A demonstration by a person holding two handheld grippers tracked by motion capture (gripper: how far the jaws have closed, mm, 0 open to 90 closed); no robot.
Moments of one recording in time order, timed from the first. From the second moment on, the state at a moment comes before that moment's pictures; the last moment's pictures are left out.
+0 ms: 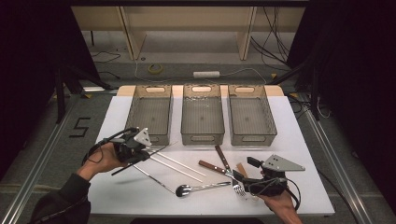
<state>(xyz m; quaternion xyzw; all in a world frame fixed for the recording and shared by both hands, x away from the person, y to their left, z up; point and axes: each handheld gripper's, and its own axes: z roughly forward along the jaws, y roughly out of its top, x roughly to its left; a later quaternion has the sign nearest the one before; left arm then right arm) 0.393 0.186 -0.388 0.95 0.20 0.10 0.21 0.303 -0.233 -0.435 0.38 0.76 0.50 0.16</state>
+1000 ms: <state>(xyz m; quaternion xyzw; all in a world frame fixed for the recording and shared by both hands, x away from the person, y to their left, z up) 0.463 0.209 -0.320 0.86 0.36 0.17 0.33 0.302 -0.234 -0.434 0.38 0.76 0.51 0.16</state>
